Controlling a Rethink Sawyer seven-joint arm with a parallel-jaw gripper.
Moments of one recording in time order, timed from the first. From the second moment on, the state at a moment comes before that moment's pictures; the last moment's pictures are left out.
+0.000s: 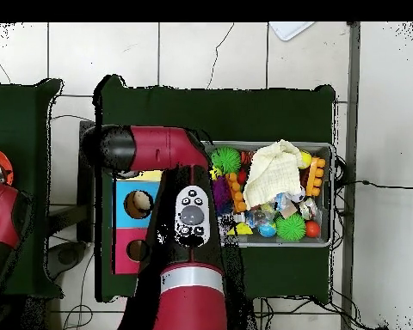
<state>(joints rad) 0.05 -0.48 -0.03 1.28 0.07 0.76 1.92</state>
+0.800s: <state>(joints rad) 0.00 -0.57 -0.02 1.37 0.07 0.78 1.92</state>
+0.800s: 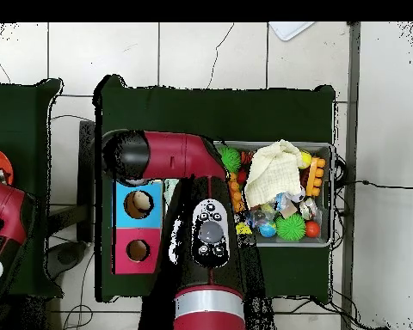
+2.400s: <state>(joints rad) 0.00 -0.53 0.02 1.37 0.07 0.71 1.92</state>
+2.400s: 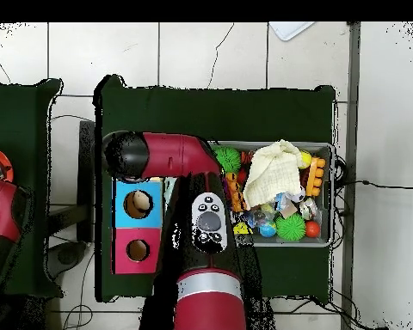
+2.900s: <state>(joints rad) 0.01 -0.57 0.02 1.38 0.08 0.74 1.92</state>
